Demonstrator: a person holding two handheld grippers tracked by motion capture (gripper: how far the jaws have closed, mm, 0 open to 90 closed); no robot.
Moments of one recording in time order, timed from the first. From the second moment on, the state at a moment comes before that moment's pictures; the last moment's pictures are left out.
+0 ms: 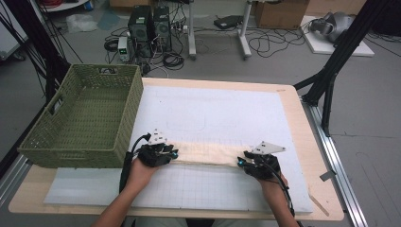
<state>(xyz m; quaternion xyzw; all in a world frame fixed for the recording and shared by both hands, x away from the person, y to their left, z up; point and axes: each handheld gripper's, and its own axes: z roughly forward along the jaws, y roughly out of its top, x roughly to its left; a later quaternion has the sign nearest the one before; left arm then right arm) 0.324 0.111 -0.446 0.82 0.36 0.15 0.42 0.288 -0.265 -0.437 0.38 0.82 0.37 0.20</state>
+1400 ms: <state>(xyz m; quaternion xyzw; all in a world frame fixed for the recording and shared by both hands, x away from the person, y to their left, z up) 0.323 0.156 -0.418 0.70 0.39 0.18 0.57 0.276 -0.315 -0.416 0.41 0.75 0.45 0.25</state>
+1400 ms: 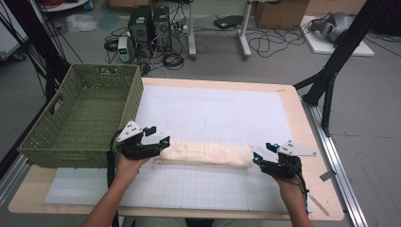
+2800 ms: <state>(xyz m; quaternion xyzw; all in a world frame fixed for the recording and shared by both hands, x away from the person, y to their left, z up) 0.322 0.156 -0.418 0.71 0.38 0.18 0.57 0.277 -0.341 -0.419 0.45 0.74 0.42 0.28</state>
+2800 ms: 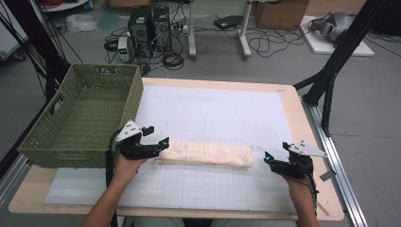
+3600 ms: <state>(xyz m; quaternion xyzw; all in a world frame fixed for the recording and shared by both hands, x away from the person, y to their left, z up) 0.320 0.151 -0.437 0.76 0.42 0.13 0.49 0.277 -0.337 -0.422 0.44 0.75 0.41 0.28</state>
